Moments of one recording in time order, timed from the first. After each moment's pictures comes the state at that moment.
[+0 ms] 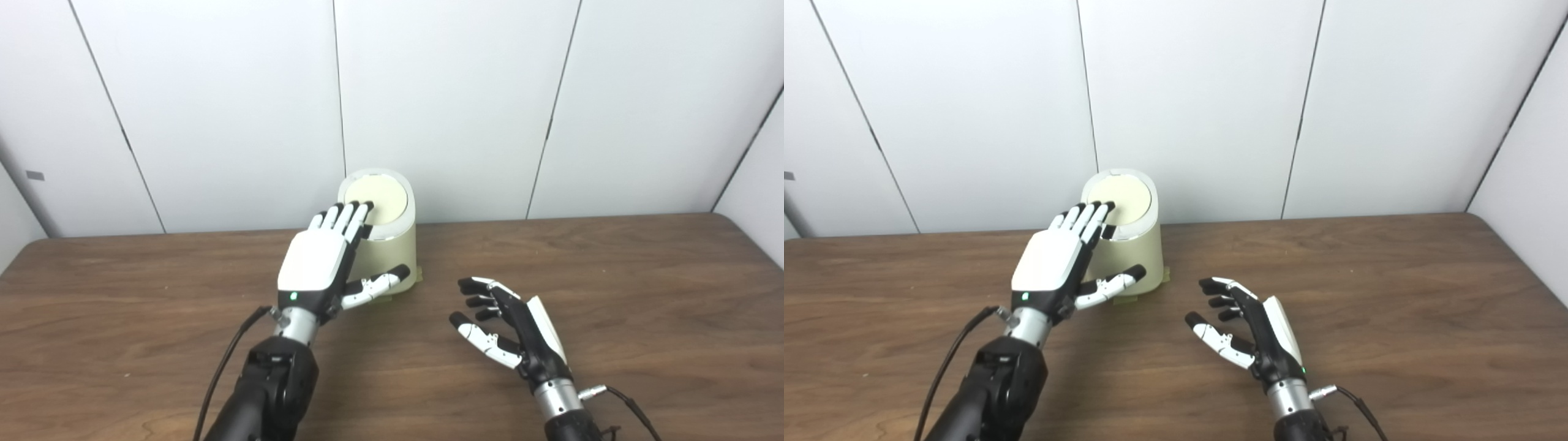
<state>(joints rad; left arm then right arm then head) -0.37 0.13 -0.35 0.05 0.97 0.12 0.09 -0.10 -0.08 0.12 0.01 -0.40 -0.03 -0.10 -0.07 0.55</state>
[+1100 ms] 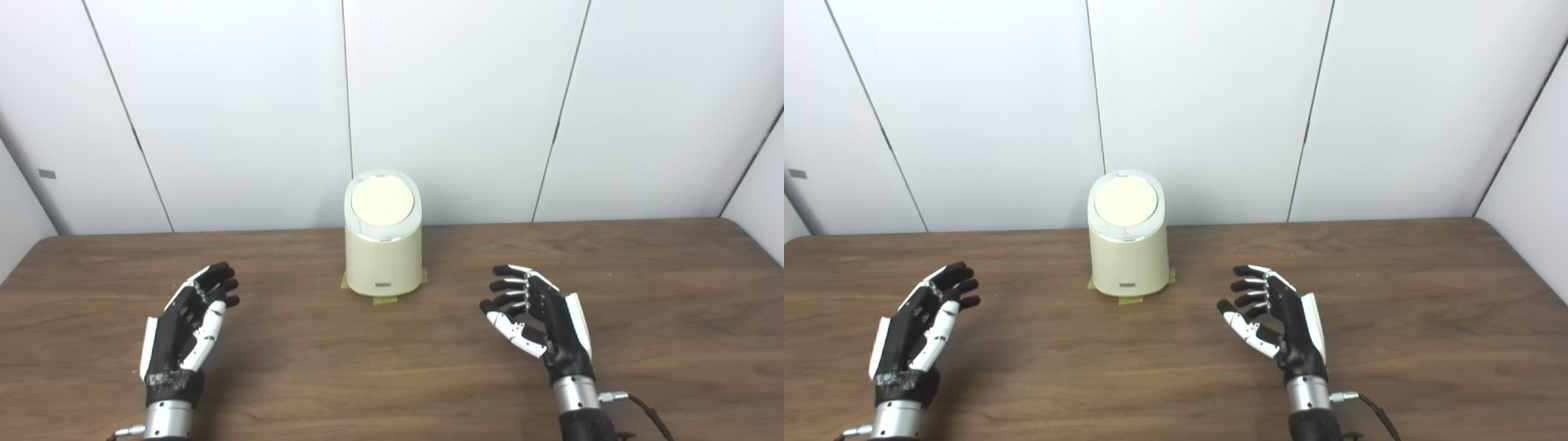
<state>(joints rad) -0.11 0.14 0.11 0.08 -0.15 -0.22 0.01 -0.11 -0.04 0.00 0.04 -0.27 -0.09 -0.18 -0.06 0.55</state>
